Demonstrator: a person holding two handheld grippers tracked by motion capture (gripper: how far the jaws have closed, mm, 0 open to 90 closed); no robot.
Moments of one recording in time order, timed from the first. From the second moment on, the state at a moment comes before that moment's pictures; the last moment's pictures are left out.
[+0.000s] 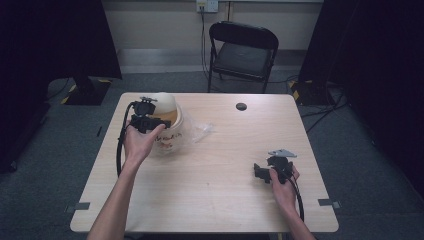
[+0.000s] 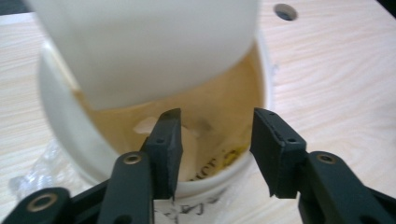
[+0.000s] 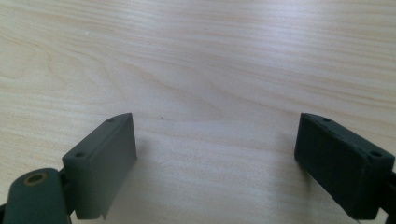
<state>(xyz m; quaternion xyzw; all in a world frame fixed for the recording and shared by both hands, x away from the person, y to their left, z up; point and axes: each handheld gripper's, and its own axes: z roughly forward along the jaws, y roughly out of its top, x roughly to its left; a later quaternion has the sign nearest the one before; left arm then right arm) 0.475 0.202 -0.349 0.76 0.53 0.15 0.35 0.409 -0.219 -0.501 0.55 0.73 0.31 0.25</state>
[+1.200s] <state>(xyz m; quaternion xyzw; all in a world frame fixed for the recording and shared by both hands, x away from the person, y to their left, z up) 0.376 0.238 -0.392 0.78 0.44 0.21 0.40 0.409 -0.219 -0.501 0.55 0.73 0.31 0.25</state>
